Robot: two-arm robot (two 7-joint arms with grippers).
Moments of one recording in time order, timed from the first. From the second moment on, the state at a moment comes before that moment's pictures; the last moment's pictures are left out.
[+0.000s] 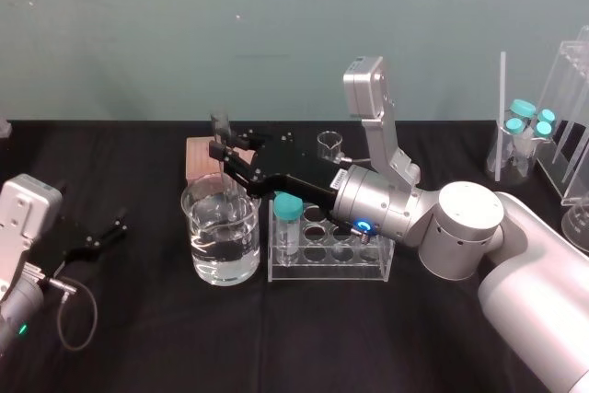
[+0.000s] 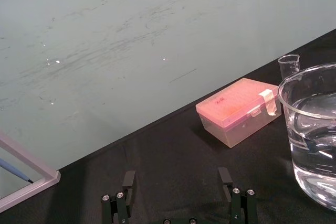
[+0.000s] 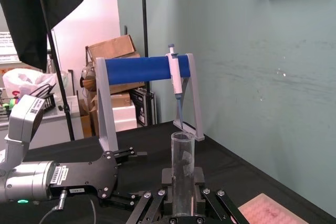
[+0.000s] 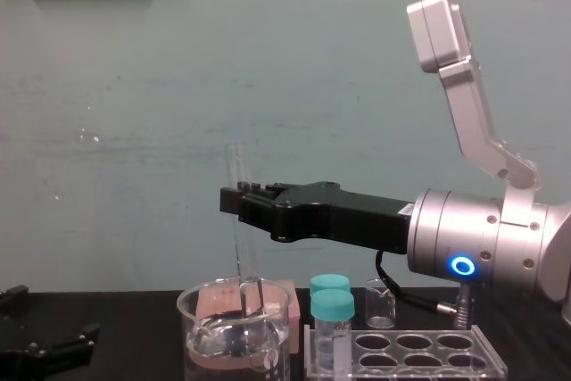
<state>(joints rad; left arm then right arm) -0.20 0.60 0.45 -1.41 -0.25 -0.12 0.03 0.61 0.22 -0.58 -1.13 0.49 -0.09 0.67</state>
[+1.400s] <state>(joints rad) -0.20 0.60 0.45 -1.41 -0.25 -0.12 0.03 0.63 0.22 -0.55 -1.18 0.50 -0.15 0.68</state>
